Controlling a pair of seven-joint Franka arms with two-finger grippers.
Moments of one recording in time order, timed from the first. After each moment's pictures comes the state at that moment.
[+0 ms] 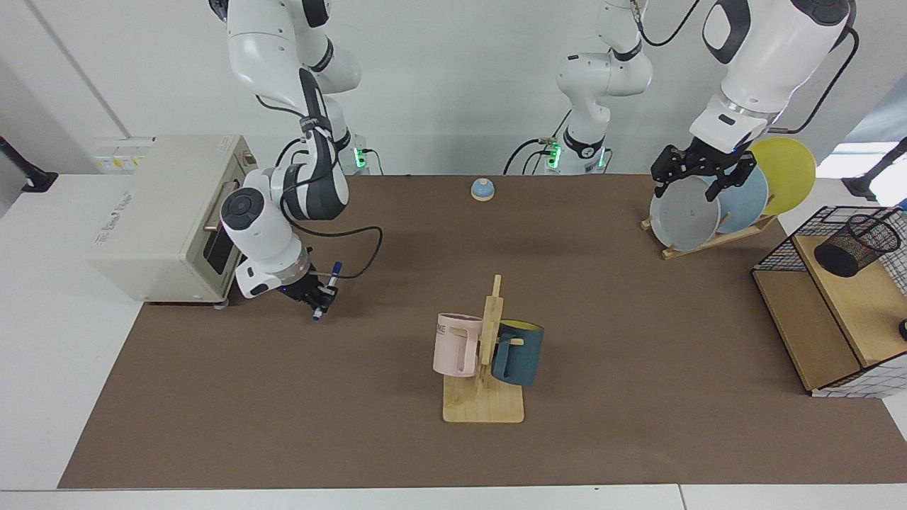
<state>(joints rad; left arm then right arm) -0.07 -0.06 0.02 -1.70 -0.02 1.63 0.08 0.16 0.31 -0.07 -1.89 0.18 2.13 0.31</state>
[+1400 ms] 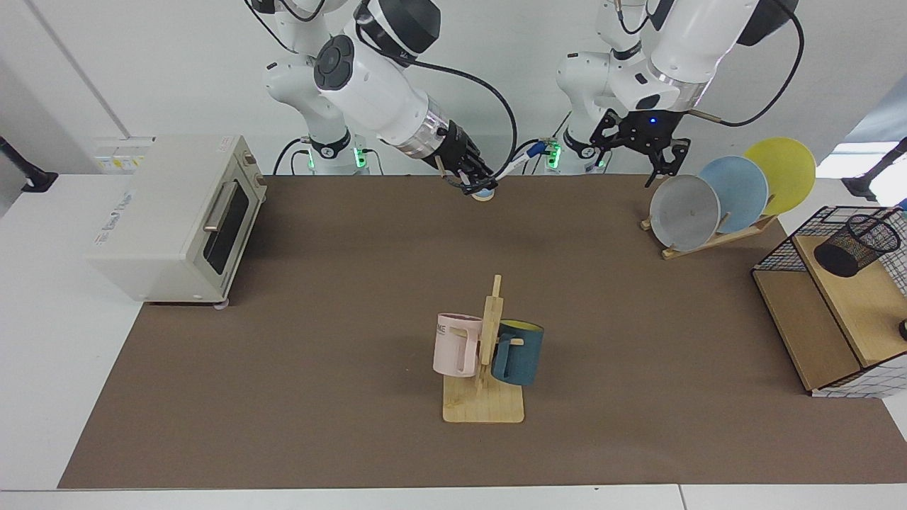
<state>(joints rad) -0.18 -0.10 -0.06 -1.68 -0.09 1.57 0.38 0.49 0.21 -0.05 -1.50 0.73 1.79 1.77</state>
